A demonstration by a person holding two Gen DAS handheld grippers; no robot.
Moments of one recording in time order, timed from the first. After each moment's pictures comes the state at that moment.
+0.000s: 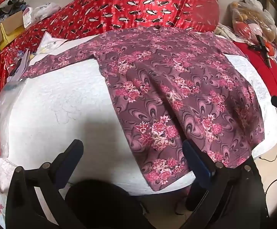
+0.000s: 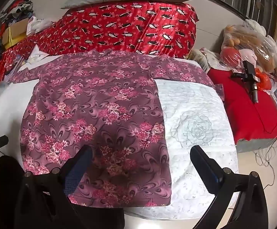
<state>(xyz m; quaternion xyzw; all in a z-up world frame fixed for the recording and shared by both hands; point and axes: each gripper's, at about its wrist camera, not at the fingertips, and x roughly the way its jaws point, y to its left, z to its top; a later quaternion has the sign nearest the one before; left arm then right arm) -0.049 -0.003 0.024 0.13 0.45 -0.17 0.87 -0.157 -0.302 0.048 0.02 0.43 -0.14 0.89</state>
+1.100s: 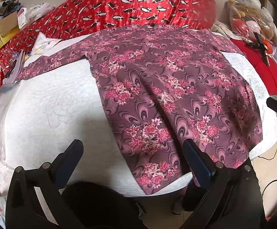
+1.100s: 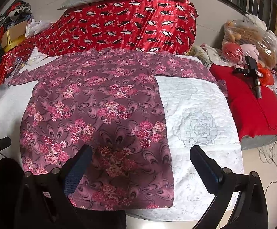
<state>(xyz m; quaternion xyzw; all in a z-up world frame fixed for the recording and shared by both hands) -0.042 -0.020 0.020 0.13 0.46 -0.17 0.86 -0.154 -0.308 0.036 0.03 0.43 -0.14 0.89</state>
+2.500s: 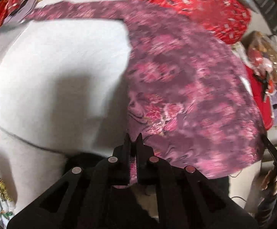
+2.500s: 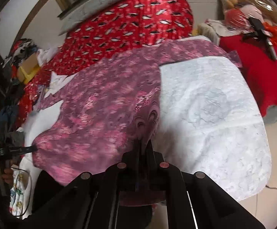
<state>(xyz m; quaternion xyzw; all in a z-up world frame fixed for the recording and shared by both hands) -0.013 0.066 -0.002 -0.03 0.59 -0.14 0.79 -0.192 -0.374 0.038 0.21 0.42 -0.05 0.88</state>
